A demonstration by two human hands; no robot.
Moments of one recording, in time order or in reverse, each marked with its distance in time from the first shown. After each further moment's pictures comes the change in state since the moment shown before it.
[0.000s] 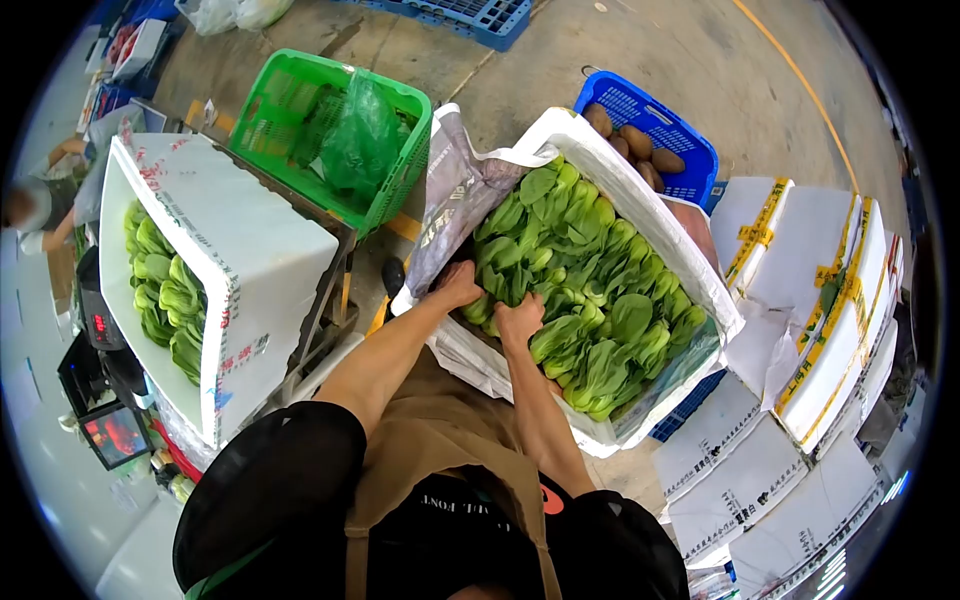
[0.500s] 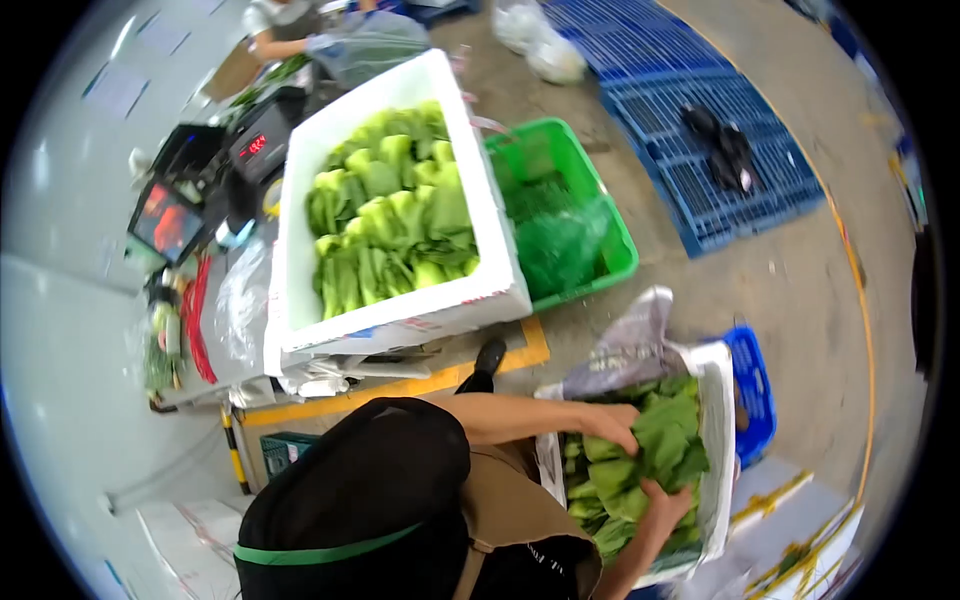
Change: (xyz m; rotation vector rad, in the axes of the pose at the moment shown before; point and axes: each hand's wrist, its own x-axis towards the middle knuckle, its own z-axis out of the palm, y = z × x) left_hand -0.129 0.089 -0.106 -0.777 -0.265 0.587; right_hand -0.060 -0.101 -0.227 0.436 -0.126 -0.272
